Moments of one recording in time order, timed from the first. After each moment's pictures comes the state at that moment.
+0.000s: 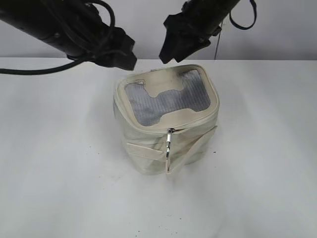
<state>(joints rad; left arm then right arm) -0.63 1.54 -1.20 -0.21 0.57 0.05 0.36 2.20 -2.04 0.53 1.20 -0.43</state>
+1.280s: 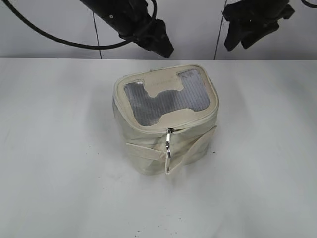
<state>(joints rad) -0.52 2.05 -1.83 -0.51 0.85 0.60 0.21 2.08 -1.97 0.22 1.21 -0.22</state>
